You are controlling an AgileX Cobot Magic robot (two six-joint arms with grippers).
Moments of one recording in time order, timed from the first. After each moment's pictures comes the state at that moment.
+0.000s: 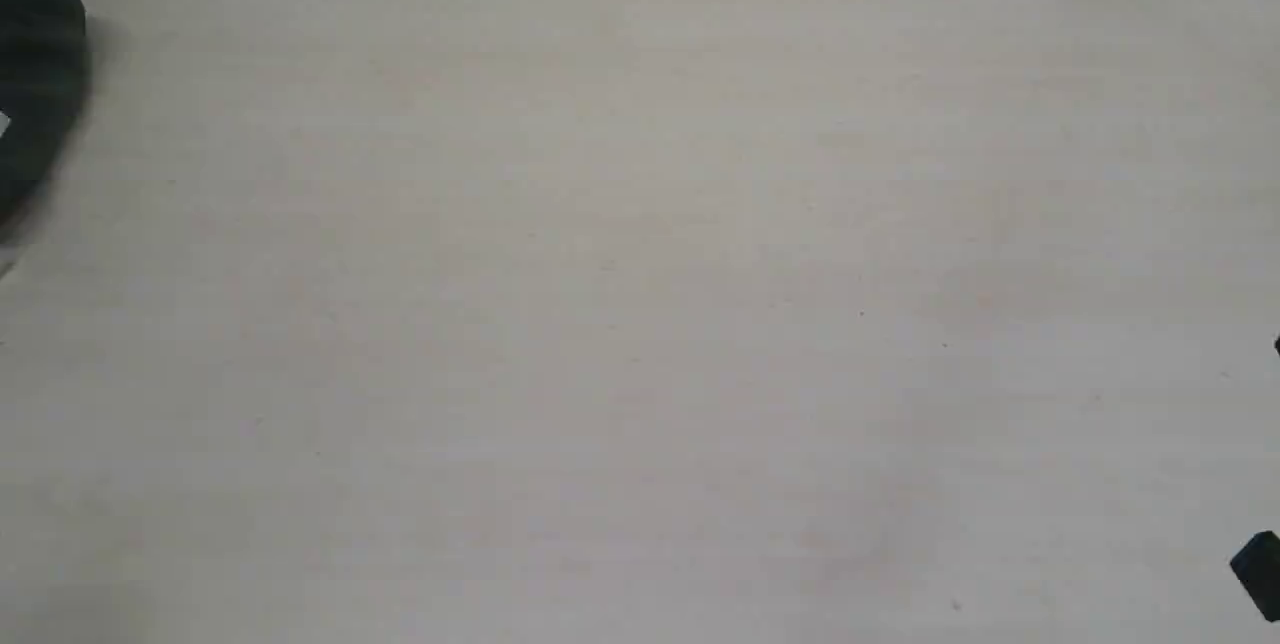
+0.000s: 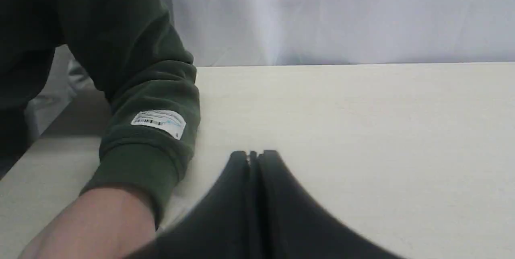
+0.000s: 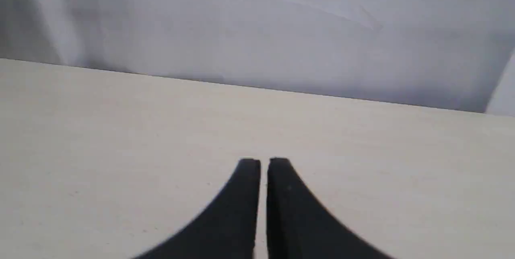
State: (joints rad) left arm 0.02 0.00 0.00 0.07 0.26 -0.07; right arm 0.11 0.01 0.00 0.14 0.20 -0.14
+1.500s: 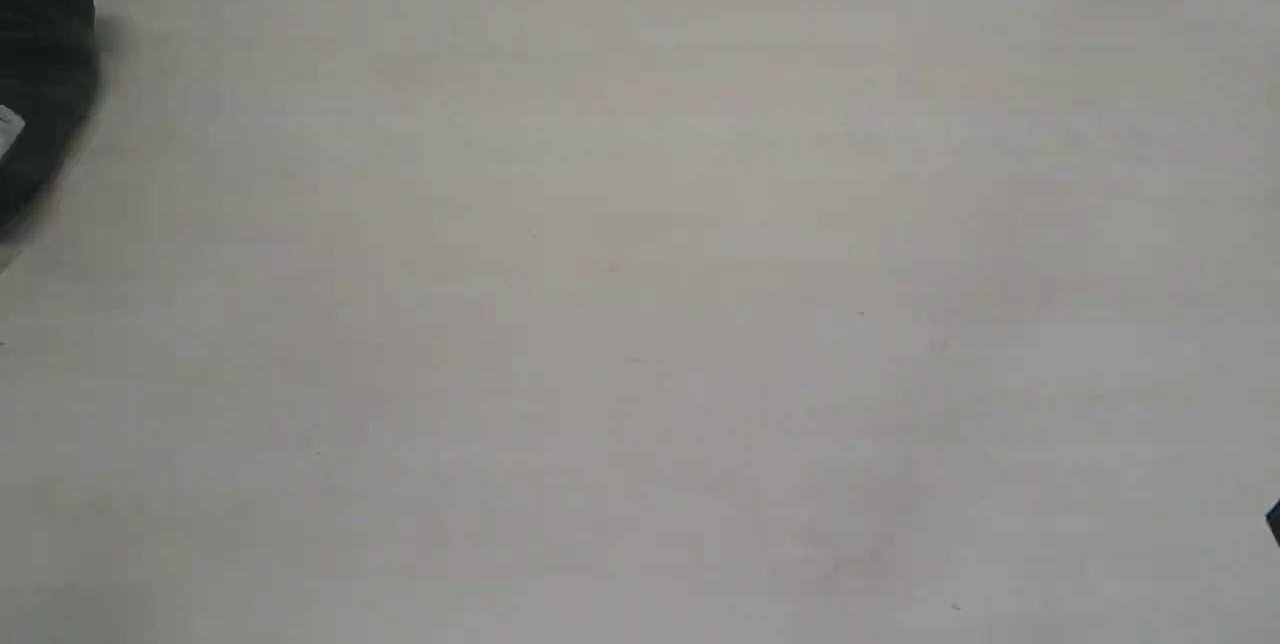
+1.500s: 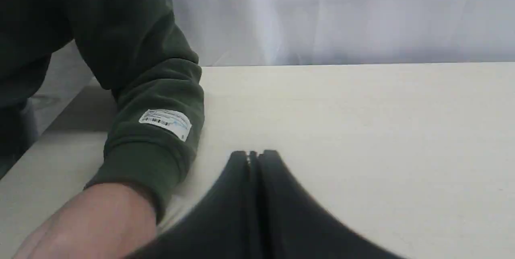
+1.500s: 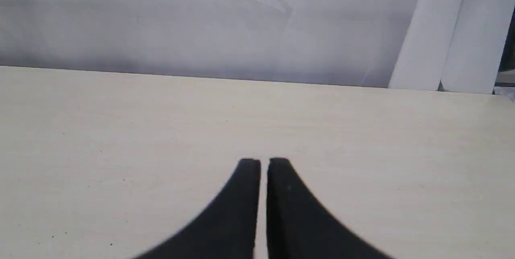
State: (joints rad) left arm 0.02 0.00 0.00 0.07 0.26 -0.07; right arm -0.07 0.01 0.00 0.14 0.22 -0.16
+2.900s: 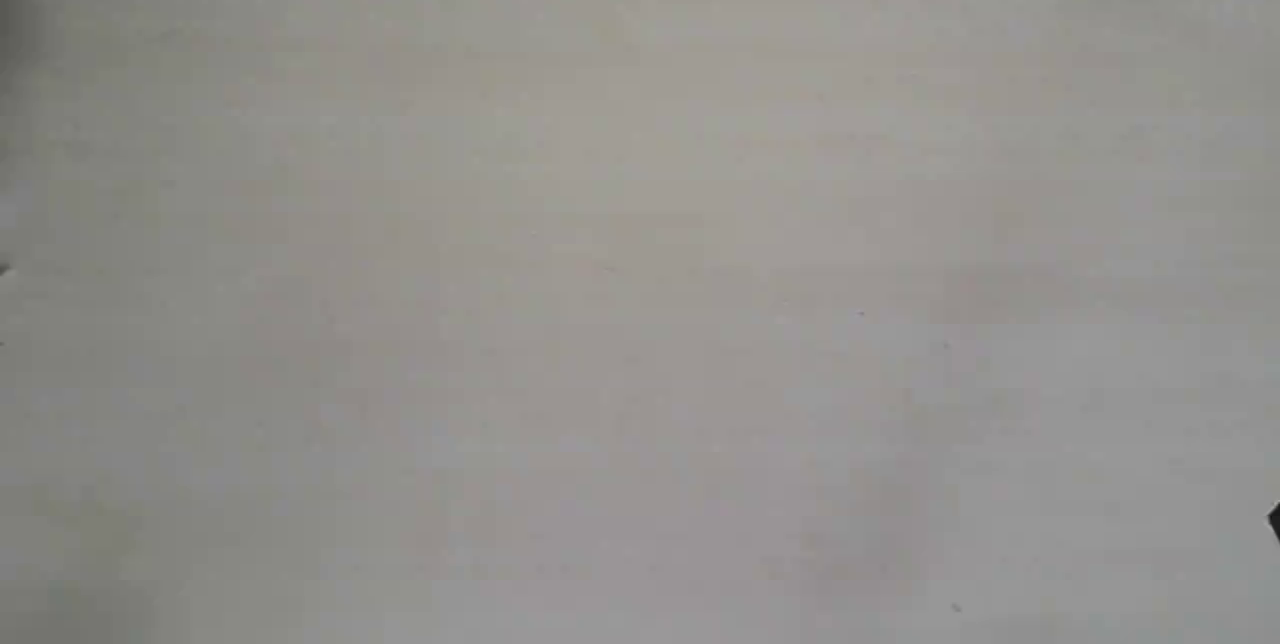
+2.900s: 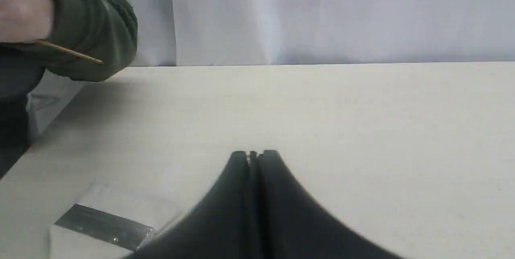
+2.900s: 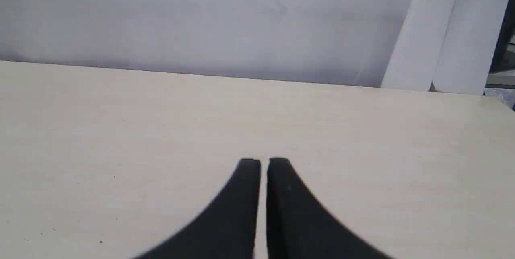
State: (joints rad) left arm 0.02 0.00 0.00 0.07 0.26 -0.07; right arm -0.07 0.01 0.00 0.07 0.22 -0.11
